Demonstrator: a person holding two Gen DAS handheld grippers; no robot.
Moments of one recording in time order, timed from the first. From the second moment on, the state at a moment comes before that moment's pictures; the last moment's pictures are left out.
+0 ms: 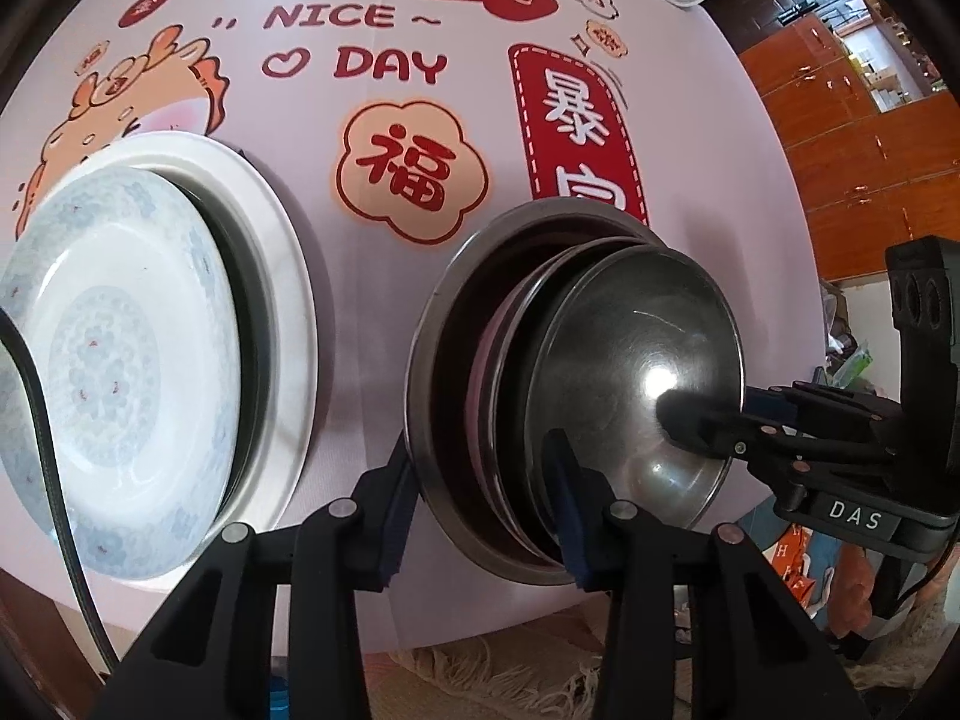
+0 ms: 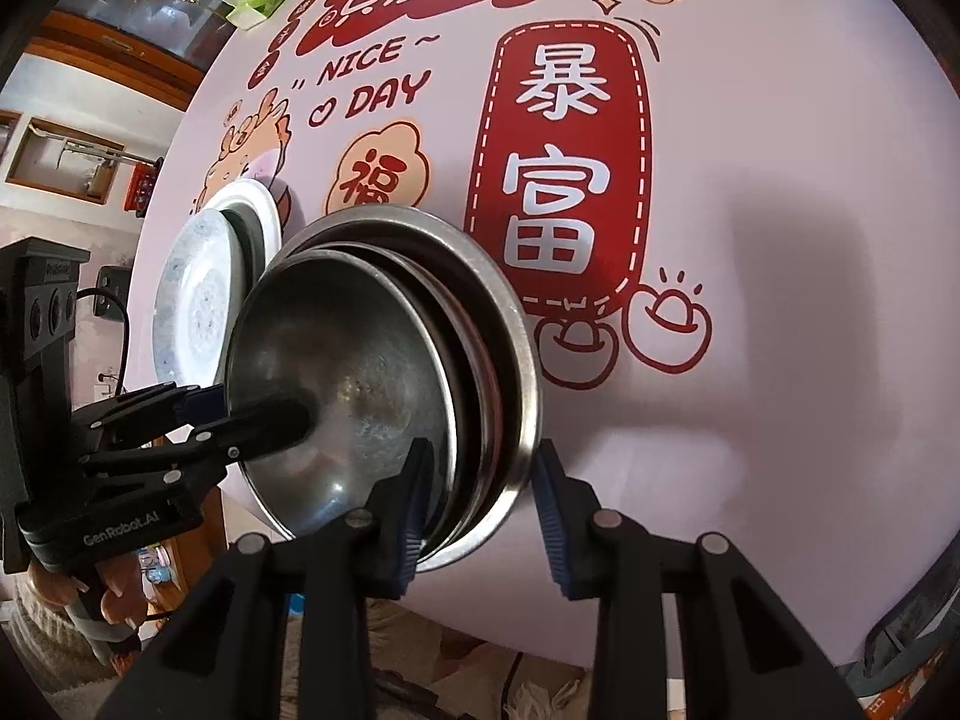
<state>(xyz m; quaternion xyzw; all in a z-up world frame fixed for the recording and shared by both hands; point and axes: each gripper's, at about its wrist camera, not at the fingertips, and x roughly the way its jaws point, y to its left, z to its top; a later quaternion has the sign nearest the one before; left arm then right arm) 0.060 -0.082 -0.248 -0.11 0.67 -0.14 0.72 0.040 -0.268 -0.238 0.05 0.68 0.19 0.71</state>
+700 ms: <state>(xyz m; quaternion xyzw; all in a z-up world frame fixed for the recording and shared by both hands) -0.028 -0.023 -0.197 -0.17 0.61 -0.06 0.77 -0.016 -0.214 -0.196 -0.01 0.65 0.25 0.72</state>
